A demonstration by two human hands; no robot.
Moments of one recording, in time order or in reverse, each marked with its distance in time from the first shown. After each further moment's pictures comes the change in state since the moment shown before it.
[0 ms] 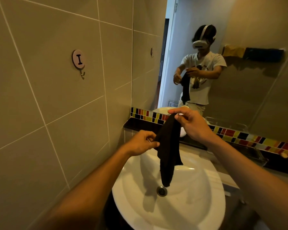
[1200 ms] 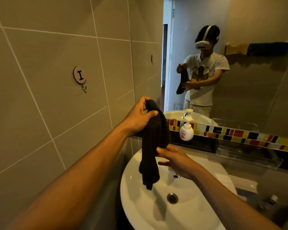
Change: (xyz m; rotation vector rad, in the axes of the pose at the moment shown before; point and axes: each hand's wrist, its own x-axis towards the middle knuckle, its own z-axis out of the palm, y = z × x) left_hand 0.008 0.088 -0.061 -0.316 0.256 0.165; right_hand -0.041 0.049 0.074 0.697 -0.376 0.452
